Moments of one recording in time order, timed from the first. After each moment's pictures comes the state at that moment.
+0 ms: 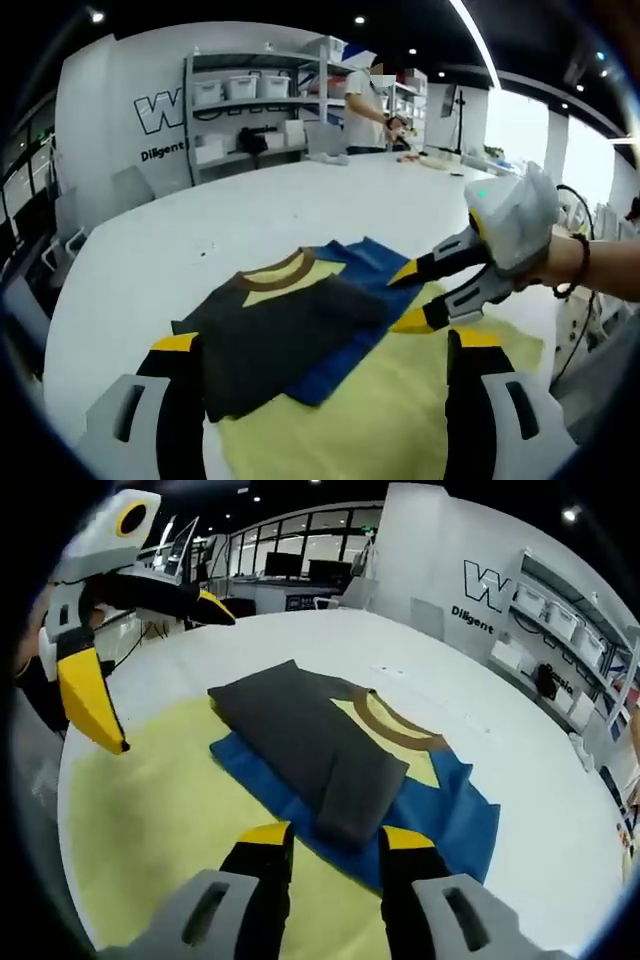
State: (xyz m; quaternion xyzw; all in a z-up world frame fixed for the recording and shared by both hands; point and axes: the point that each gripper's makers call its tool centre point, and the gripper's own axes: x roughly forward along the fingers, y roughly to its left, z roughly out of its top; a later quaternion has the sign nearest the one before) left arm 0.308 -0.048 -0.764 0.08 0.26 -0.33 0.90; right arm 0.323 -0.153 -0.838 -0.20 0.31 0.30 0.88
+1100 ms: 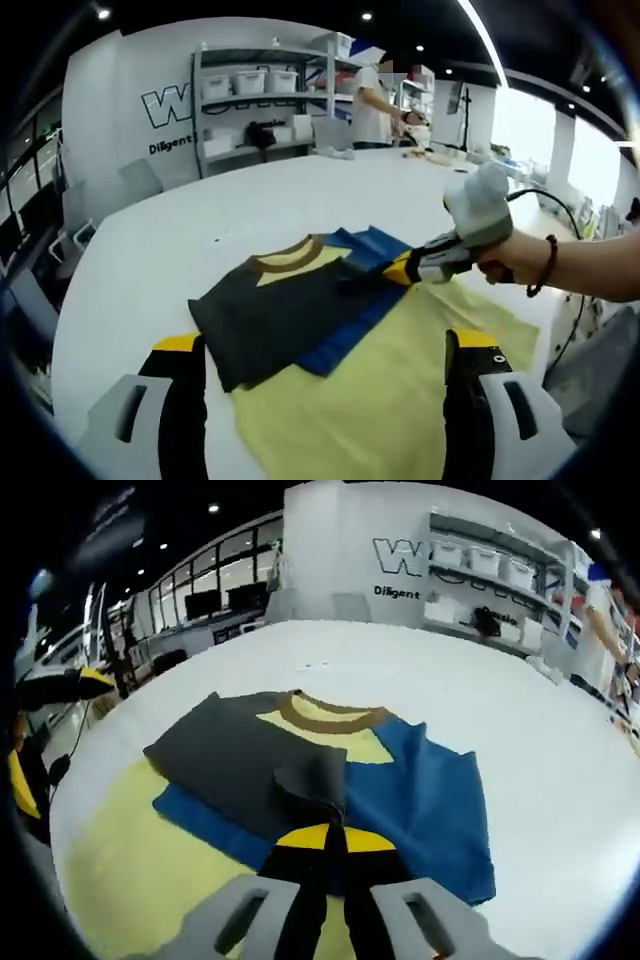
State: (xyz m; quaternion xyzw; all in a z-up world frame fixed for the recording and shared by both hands) left arm 0.290 -0.020 -0.761 0.09 0.26 -0.32 0.91; right arm 0.350 -0.197 -0.849 0.01 0.32 0.13 0.94
